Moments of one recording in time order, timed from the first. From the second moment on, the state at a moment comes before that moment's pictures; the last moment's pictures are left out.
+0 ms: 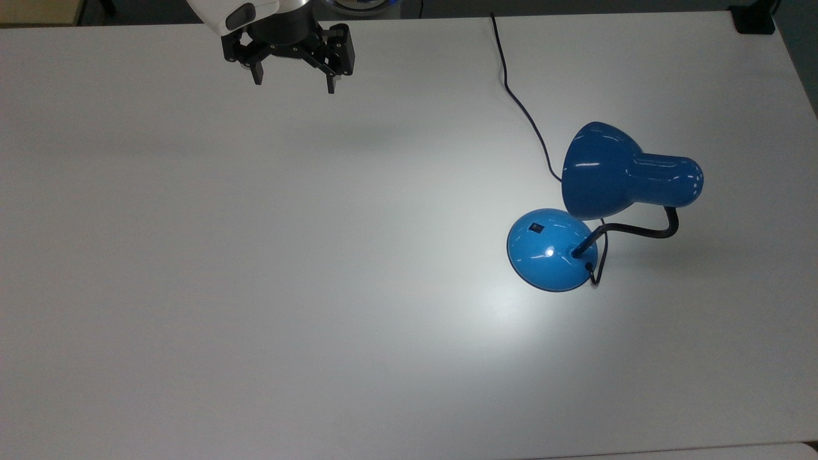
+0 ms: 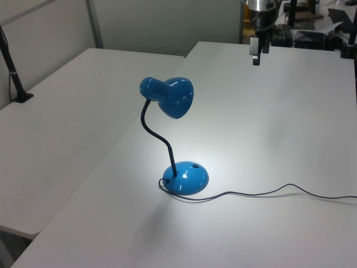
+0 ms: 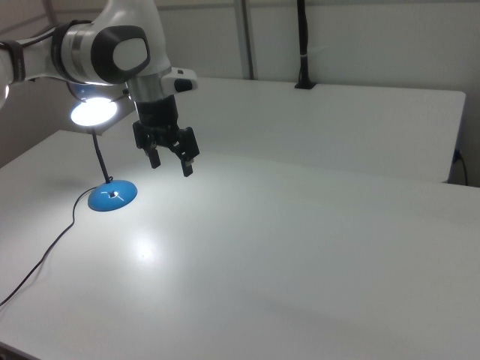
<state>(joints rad) 0.03 0.08 -0.06 -1.69 -0.05 1.74 0.05</state>
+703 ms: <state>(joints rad) 0.03 0.07 -0.07 -1.69 -0.05 1.74 0.05</state>
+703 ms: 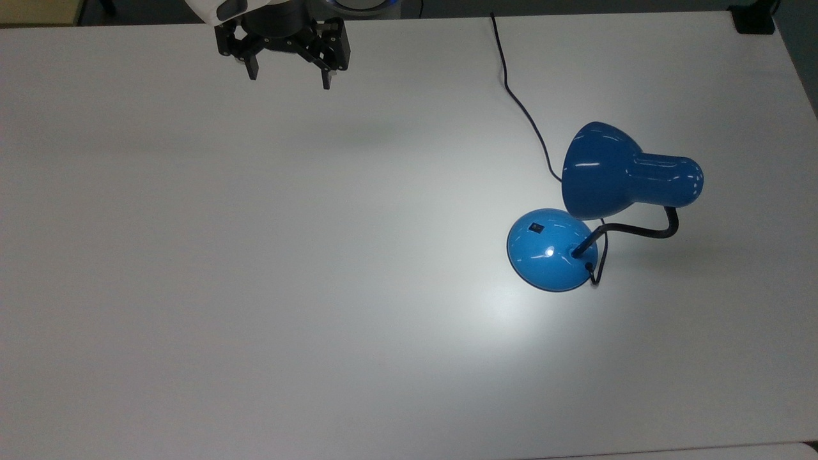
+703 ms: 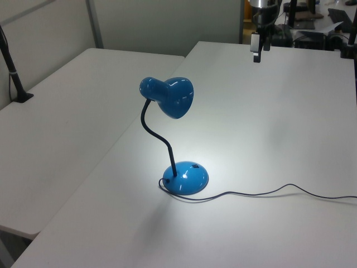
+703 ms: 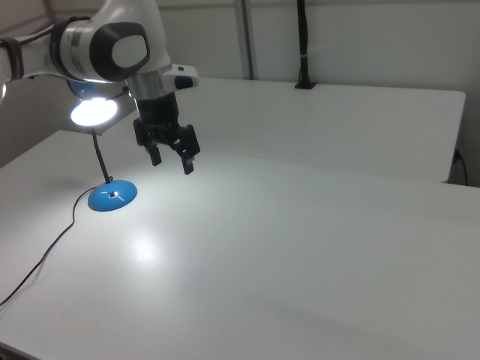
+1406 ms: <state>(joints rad) 0.03 0.07 -0.09 -1.69 -0.04 1.74 0.04</state>
